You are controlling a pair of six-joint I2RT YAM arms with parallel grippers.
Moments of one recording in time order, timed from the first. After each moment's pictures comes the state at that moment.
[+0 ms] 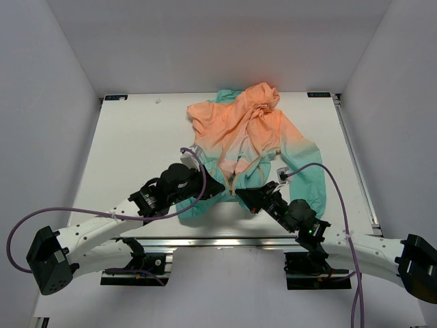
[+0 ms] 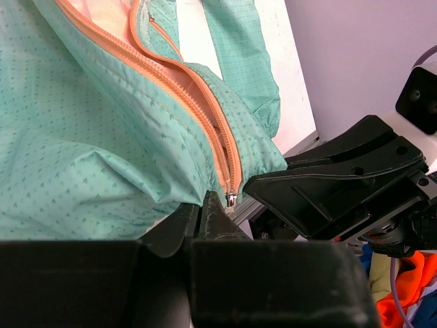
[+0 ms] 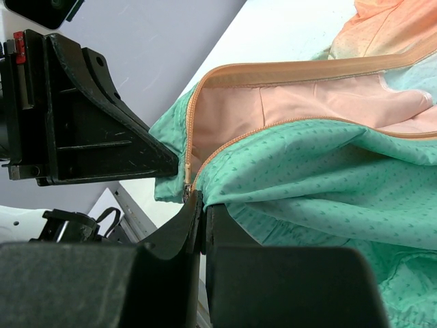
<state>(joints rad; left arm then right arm) -0.89 1.02 0.69 -0.06 0.02 -0.84 1.05 0.81 0.17 0.70 0.24 0.68</state>
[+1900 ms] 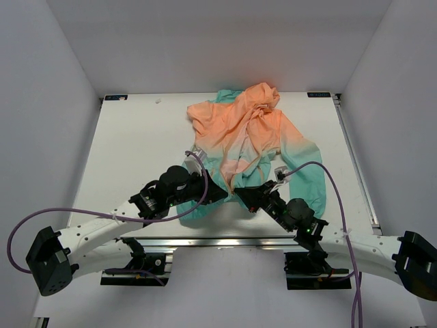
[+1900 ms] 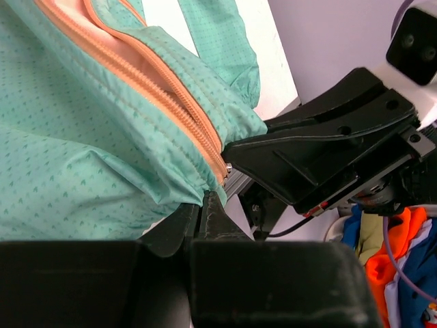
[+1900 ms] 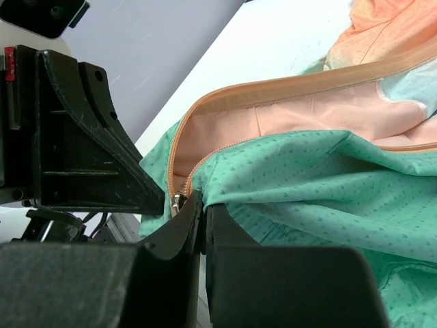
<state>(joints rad) -0.89 1.01 0.64 0.01 0.16 -0.82 1.05 0.84 0.18 0.73 0.25 0.62</state>
